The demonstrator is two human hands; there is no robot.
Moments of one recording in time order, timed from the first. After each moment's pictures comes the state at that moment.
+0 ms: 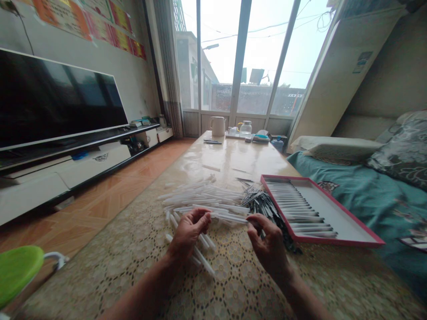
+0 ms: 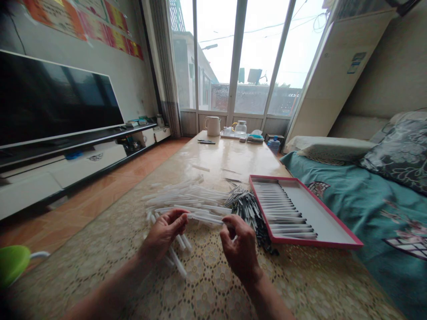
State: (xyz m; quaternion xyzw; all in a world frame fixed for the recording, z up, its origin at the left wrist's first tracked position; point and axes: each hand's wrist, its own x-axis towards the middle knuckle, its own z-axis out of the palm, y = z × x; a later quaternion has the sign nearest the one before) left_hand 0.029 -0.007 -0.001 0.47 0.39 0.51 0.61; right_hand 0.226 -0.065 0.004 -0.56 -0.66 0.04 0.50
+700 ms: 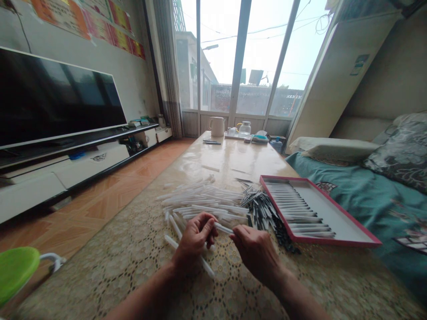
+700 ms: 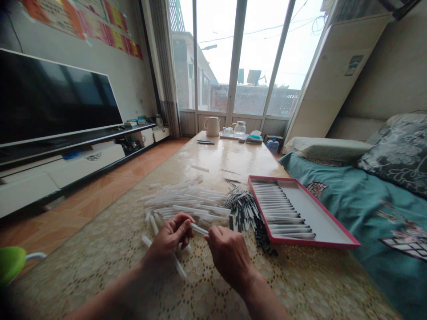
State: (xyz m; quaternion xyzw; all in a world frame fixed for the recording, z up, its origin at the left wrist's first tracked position) left_hand 0.039 -0.016 -0.008 0.53 0.37 0.46 0.61; right_hand 0.215 -0.067 -0.003 -0.55 -0.80 -0.06 0.23
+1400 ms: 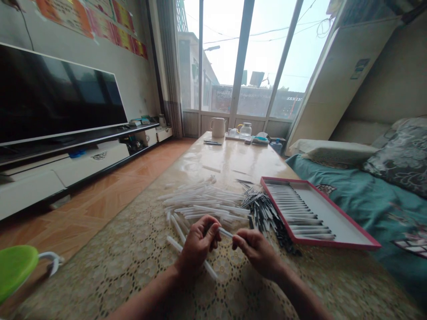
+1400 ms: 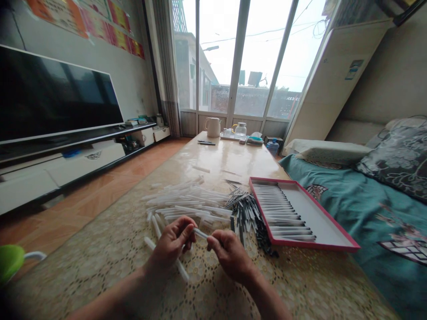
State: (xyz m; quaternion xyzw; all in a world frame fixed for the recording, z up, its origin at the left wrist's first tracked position) left_hand 0.042 -0.027 -0.006 0.55 0.35 0.47 0.59; right_hand 0.217 -0.064 -0.002 -0.52 -0.72 0.29 0.35
